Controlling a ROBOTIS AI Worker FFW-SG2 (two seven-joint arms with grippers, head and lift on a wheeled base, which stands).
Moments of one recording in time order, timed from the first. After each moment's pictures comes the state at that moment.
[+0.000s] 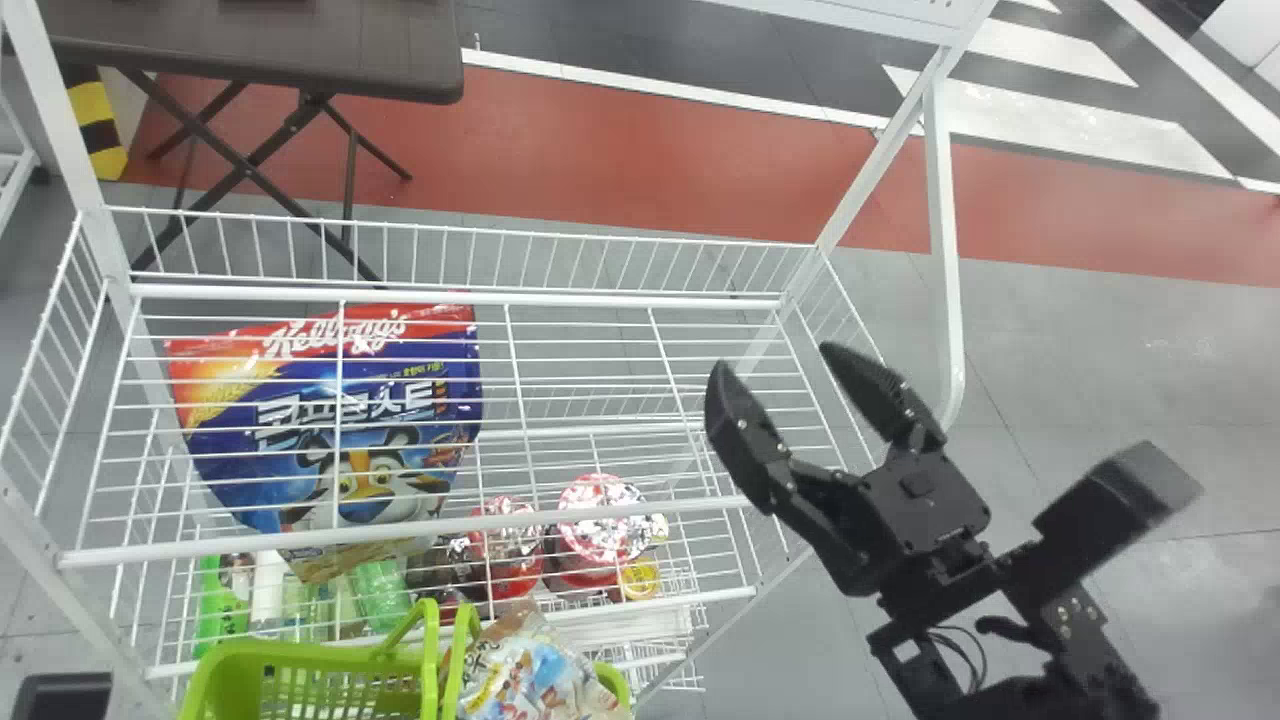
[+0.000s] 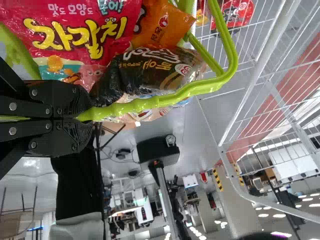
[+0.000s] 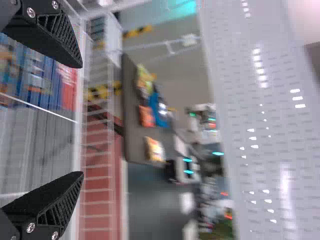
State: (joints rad) left arm 0.65 0.02 -0.02 -2.39 0.24 1.44 -0.86; right arm 0.79 -0.03 -0.20 -2.44 -0.26 0.06 0.34
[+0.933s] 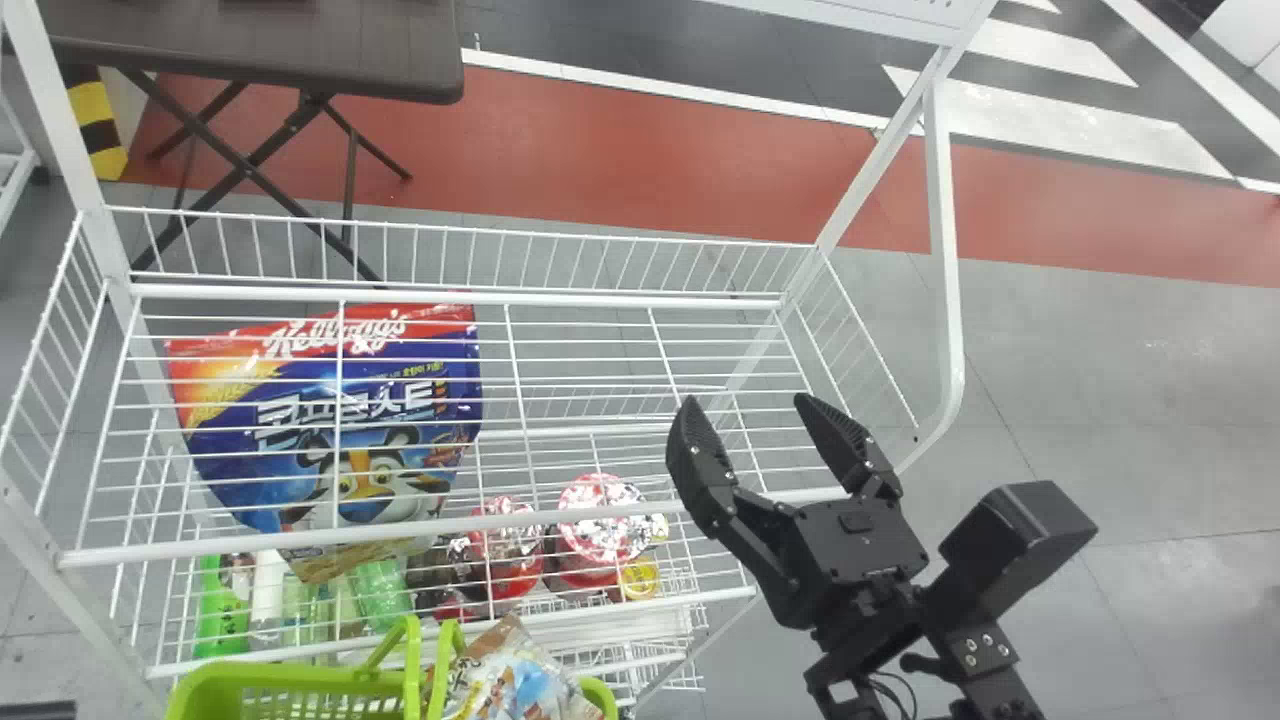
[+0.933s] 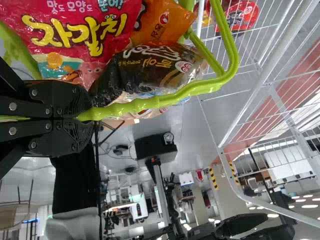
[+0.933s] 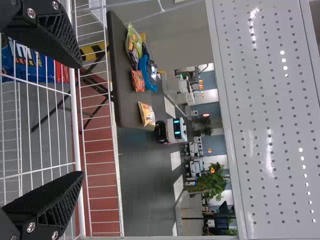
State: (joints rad) left arm 0.68 0.02 0.01 -2.39 0.26 1.43 -0.89; right arm 0.82 -0.04 -0.10 -2.41 -0.22 0.14 0.15
